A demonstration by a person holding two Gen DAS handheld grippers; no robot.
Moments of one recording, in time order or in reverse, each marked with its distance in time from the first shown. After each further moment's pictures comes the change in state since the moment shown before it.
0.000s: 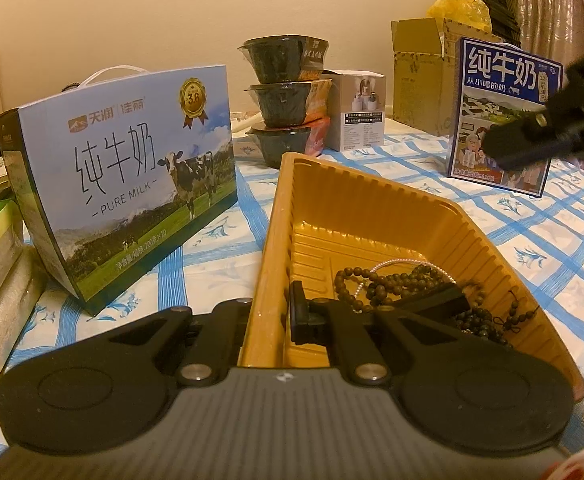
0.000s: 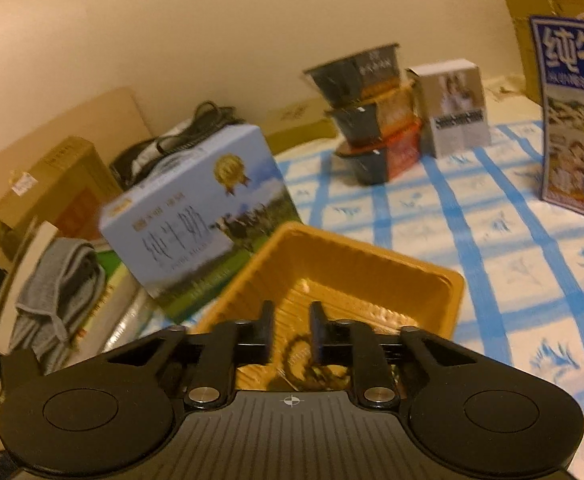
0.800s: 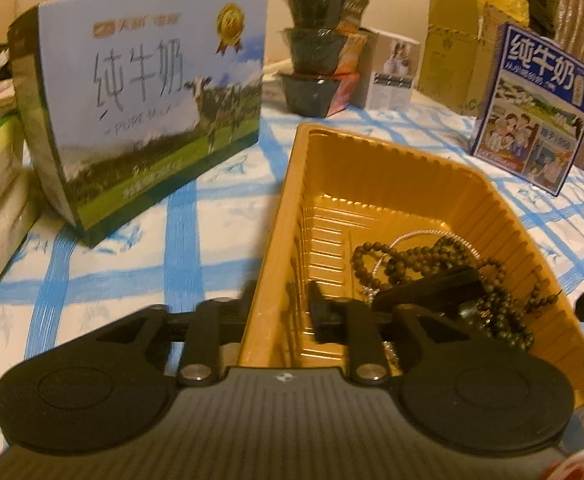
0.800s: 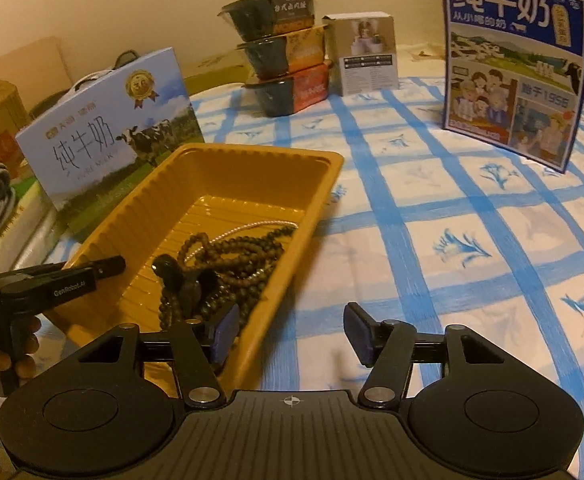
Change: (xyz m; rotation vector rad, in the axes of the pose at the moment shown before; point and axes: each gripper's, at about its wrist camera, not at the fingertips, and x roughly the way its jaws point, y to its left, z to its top) left arm 0.023 0.027 -0.014 -0.141 0.158 -0.001; right arm -0.015 -0.018 -0.087 -0.013 0.086 -0.290
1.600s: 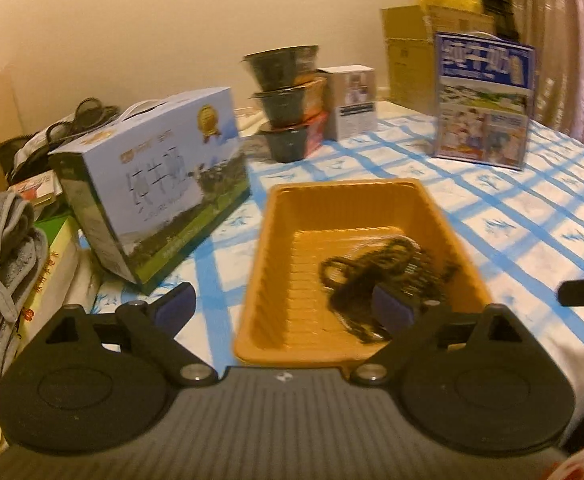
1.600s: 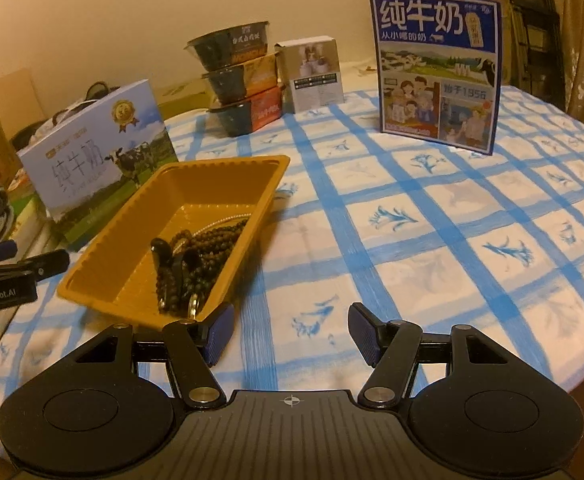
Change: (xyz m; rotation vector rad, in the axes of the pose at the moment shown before) left arm -0.131 -0.061 -0.003 0.223 -0.094 0.067; right arm -0.083 0.002 -0.044 0.077 -0.067 -0.094
